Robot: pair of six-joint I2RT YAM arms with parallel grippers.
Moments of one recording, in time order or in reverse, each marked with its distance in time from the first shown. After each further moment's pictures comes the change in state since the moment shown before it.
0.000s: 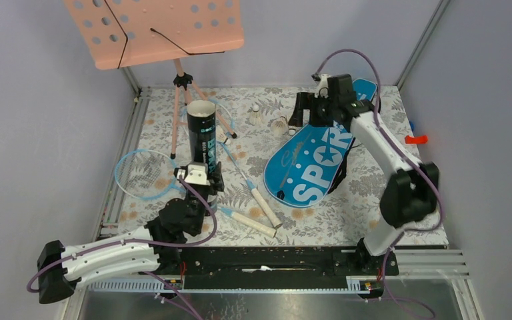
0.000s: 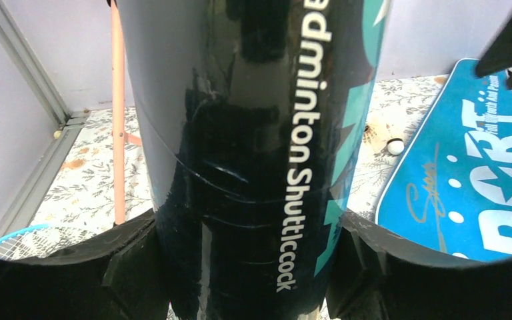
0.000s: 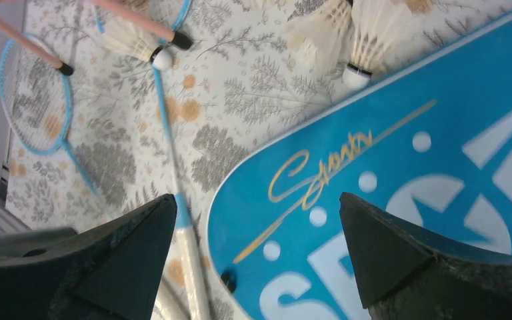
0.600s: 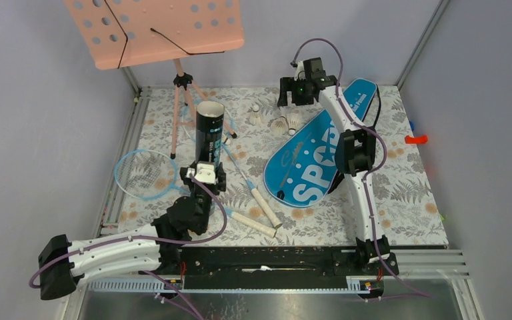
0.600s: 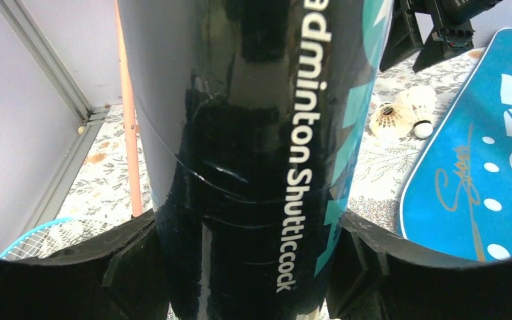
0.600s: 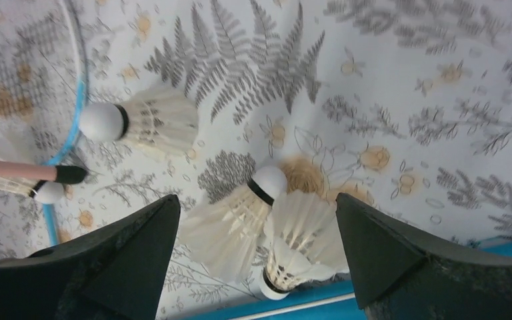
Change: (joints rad) left arm 0.002 0.085 0.000 0.026 -0.050 0.033; right arm -0.036 0.993 1.057 -0.154 -0.010 -0.134
